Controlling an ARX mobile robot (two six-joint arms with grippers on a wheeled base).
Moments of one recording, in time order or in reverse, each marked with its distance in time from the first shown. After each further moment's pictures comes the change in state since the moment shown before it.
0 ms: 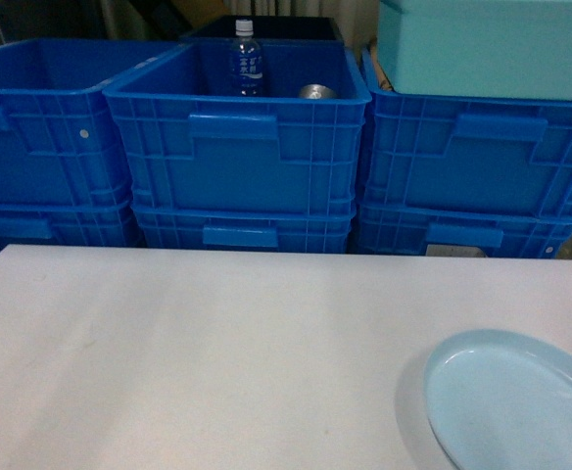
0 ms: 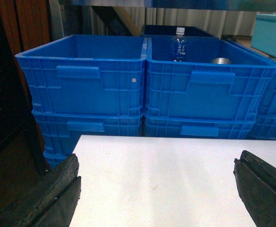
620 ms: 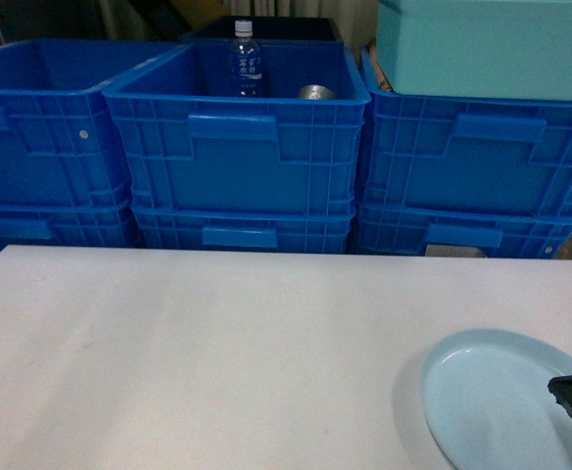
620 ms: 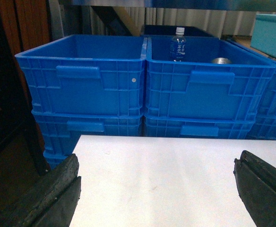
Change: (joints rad) left arm 0.000 0.000 0.000 0.000 0.000 0.000; right arm 0.213 0.239 0.057 0.104 0.145 0.185
